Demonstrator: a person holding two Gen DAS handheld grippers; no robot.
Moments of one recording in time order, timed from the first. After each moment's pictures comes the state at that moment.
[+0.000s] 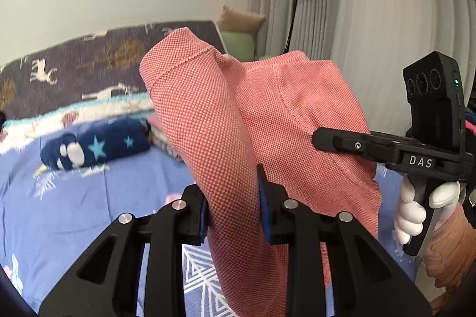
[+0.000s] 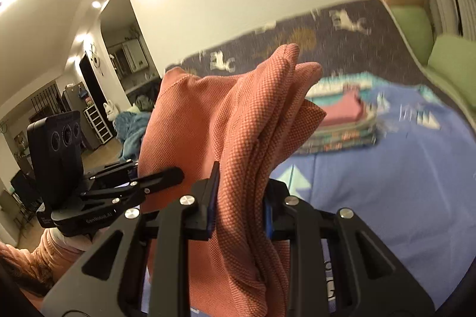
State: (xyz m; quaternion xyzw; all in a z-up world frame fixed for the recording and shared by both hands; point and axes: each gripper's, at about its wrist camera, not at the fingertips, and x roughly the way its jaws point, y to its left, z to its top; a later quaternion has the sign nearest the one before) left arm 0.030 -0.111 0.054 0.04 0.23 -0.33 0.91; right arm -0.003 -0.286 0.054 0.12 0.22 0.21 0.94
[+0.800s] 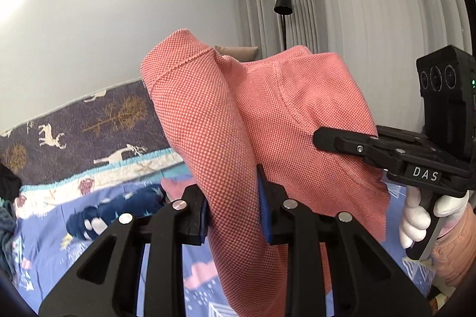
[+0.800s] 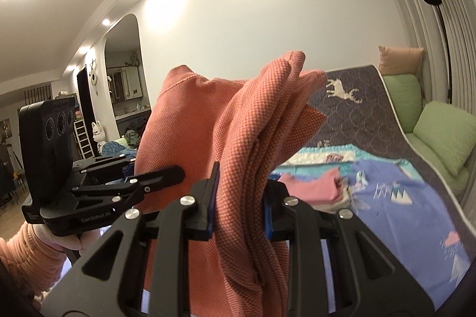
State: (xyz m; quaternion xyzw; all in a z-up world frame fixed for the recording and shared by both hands) left arm 0.053 -0.142 0.143 0.10 0.14 -0.32 0.93; right arm 0.000 -0.300 0.135 0.07 0.10 0.17 0.98
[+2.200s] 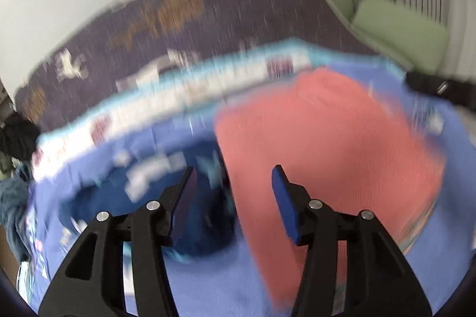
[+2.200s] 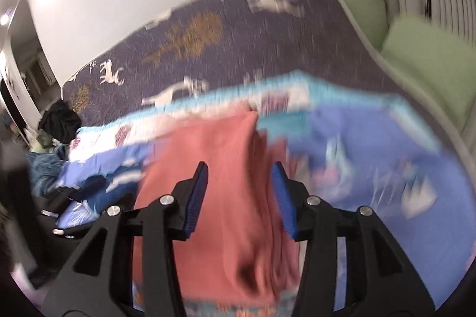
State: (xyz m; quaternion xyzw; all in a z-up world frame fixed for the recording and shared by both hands) left arm 0.385 -0.192 -0.029 0.17 0.37 -0.13 0.90; right arm 0.376 -0.386 0.000 0.16 0.32 0.02 0.93
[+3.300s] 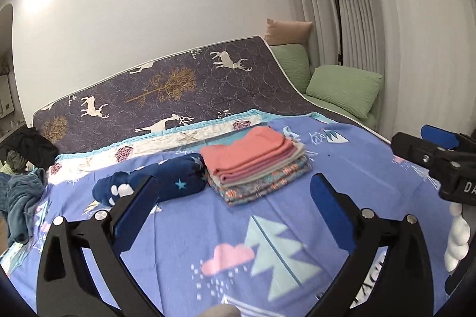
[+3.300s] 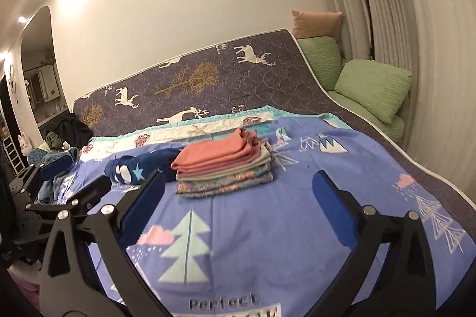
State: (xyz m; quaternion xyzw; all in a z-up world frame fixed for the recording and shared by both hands) left arm 0.065 -0.137 0.081 0.12 0.18 -0.18 0.96; right arm 0.026 -0.328 0.065 0.11 0.18 -0.05 0.98
